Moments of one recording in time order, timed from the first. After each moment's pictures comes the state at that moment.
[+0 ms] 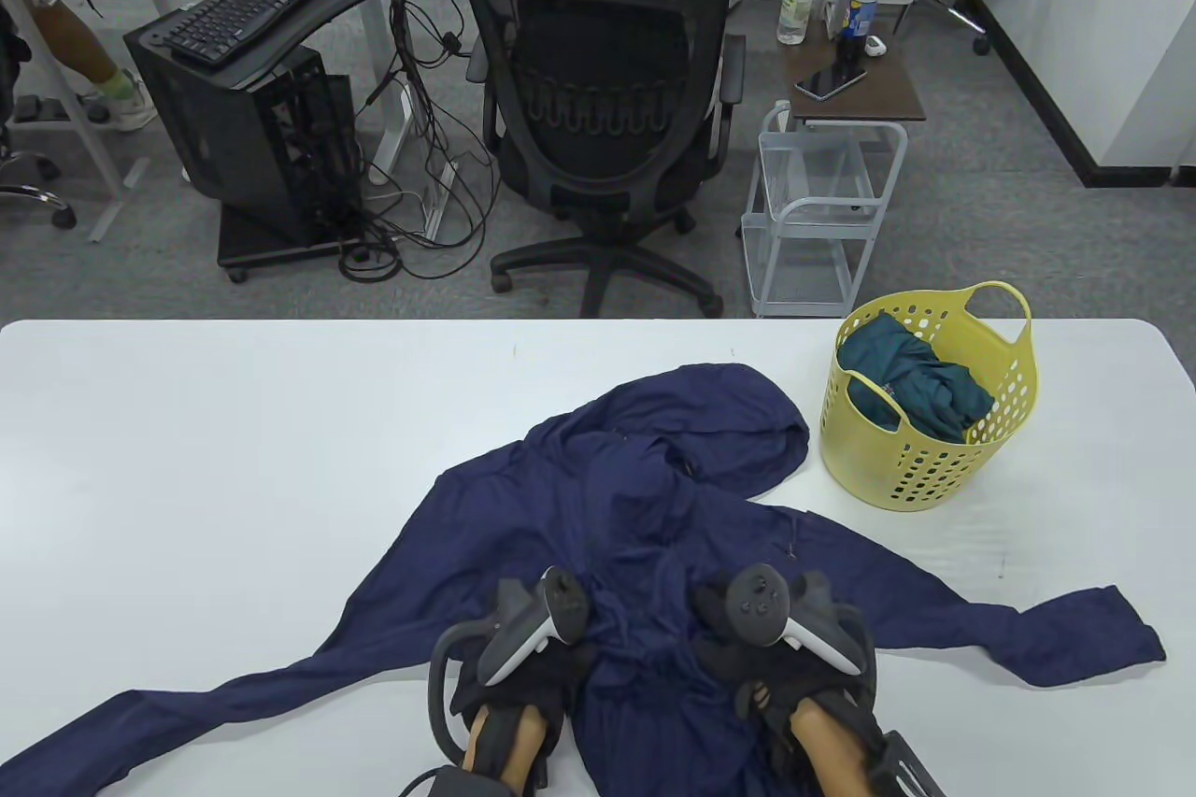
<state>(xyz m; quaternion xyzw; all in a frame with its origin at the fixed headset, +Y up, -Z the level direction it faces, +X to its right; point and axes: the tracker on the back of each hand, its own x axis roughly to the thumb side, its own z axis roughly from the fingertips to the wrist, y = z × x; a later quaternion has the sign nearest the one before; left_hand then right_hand) -0.108 -0.779 -0.319 -0.25 0.03 0.05 0.97 0.163 -0.773 -0.319 0.04 0.20 0.97 0.11</state>
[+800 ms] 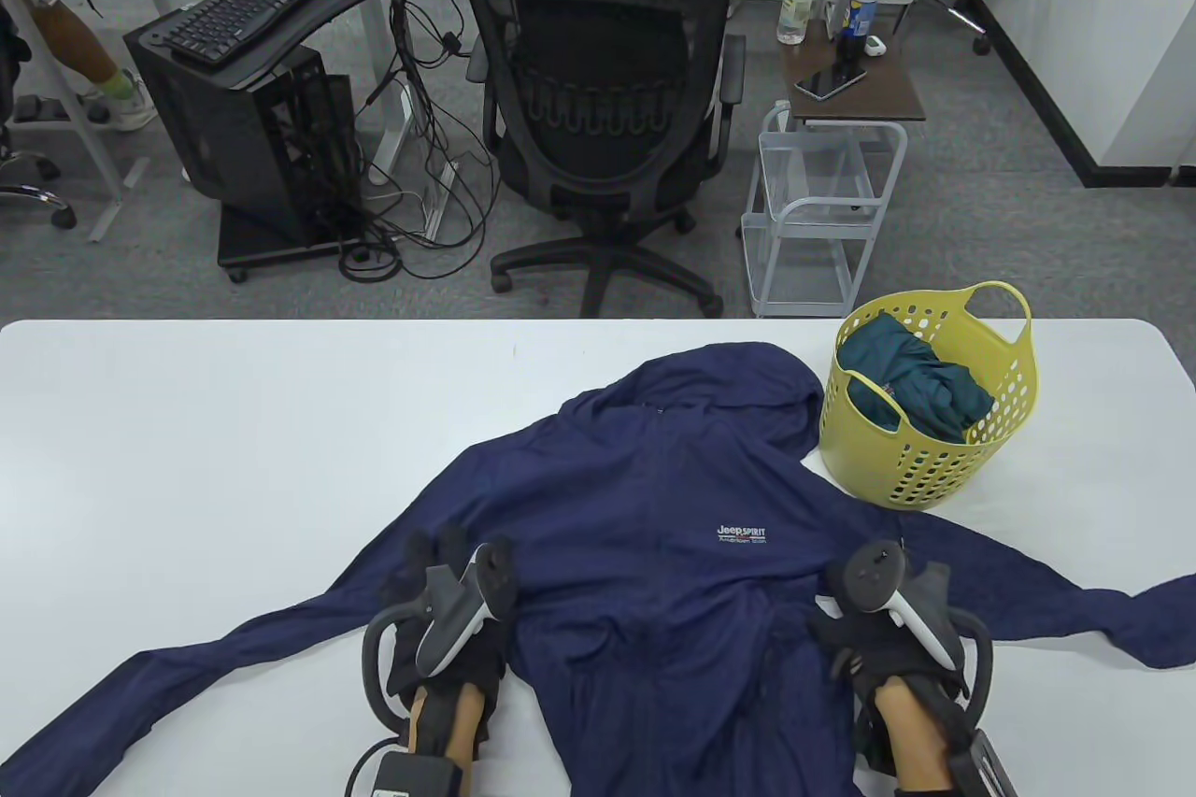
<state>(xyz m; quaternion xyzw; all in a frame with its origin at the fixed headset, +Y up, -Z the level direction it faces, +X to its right) -0.156 -0.748 -0.329 -0.10 0.08 0.01 0.99 0.252 -0.755 -0.322 -0.14 0.13 0.98 0.11</state>
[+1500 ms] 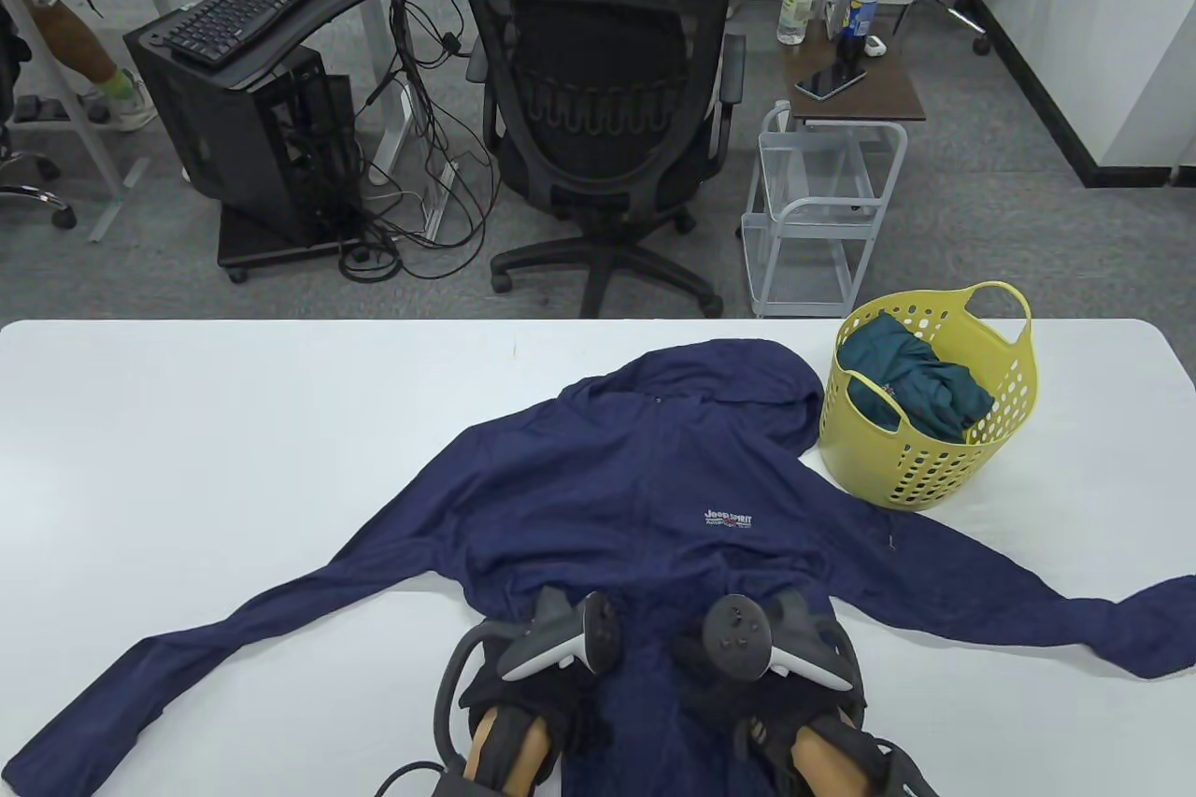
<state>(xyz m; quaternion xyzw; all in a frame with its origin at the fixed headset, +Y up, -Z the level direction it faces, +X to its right) -0.086 -0.782 -0.310 -0.33 -0.08 -0.04 0.94 0.127 -0.756 -0.290 0.19 0.17 0.96 0.12</state>
